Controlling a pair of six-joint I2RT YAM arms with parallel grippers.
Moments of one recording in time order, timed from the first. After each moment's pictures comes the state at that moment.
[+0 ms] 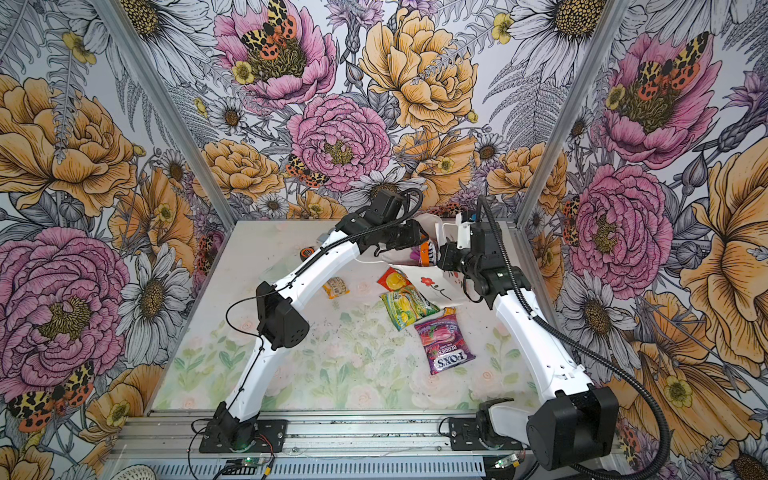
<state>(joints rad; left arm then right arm) -0.74 2.34 2.53 -0.84 0.20 -0.70 0.17 1.24 1.17 -0.48 -0.23 0.31</state>
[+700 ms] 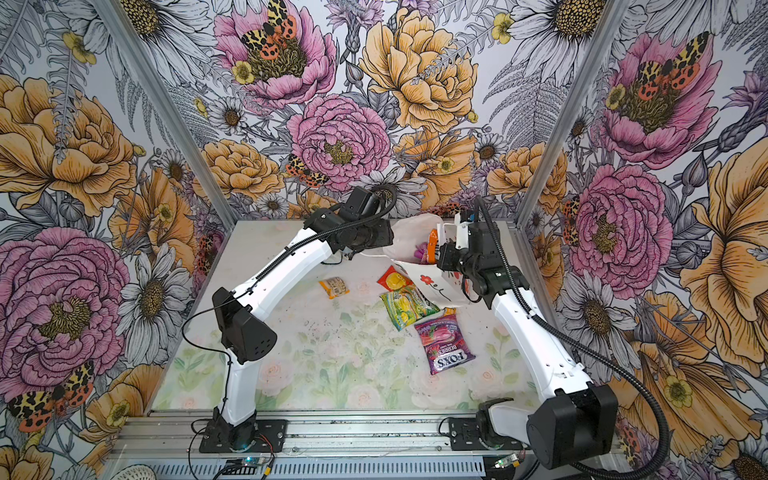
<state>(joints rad) -0.70 2.10 2.26 -0.98 -0.09 -0.69 0.19 1.25 1.17 -0.48 -0.20 0.30</state>
